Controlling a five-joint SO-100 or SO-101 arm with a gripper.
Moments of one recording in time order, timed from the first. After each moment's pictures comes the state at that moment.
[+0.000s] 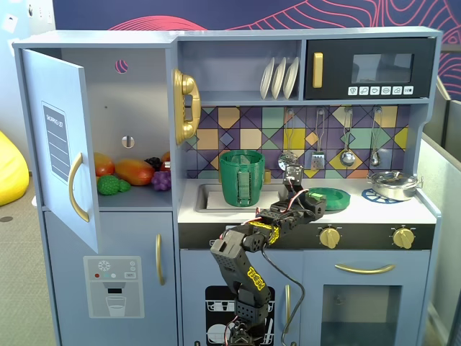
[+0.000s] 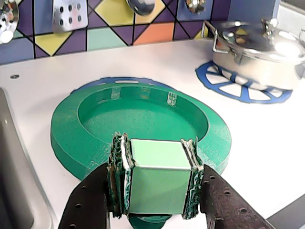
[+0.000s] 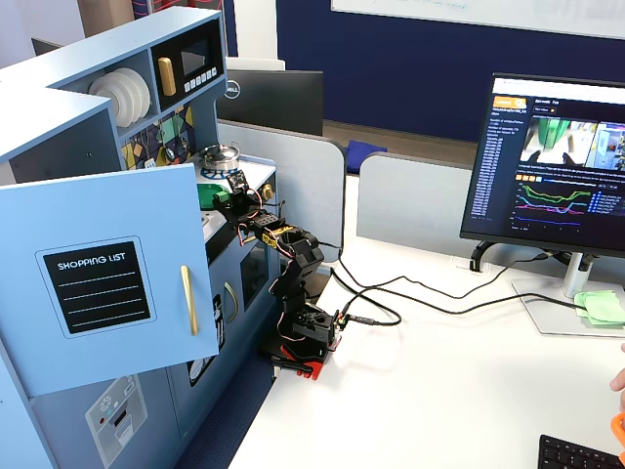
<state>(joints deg) 32.5 120.3 128.6 -10.5 -99.8</state>
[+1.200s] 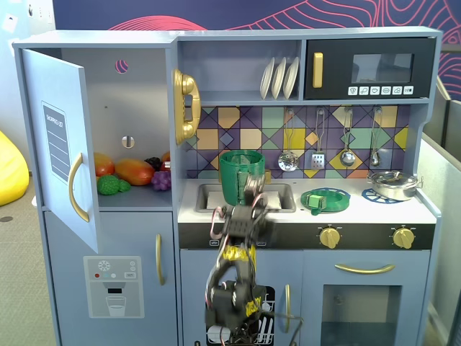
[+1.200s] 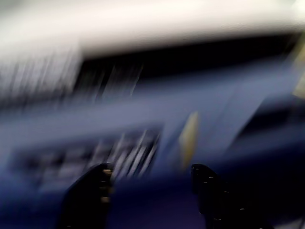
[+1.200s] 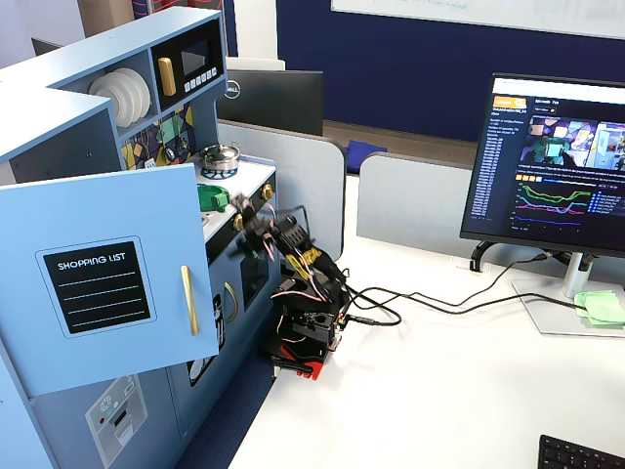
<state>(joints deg) 15.0 166.2 130.8 75.0 -98.0</state>
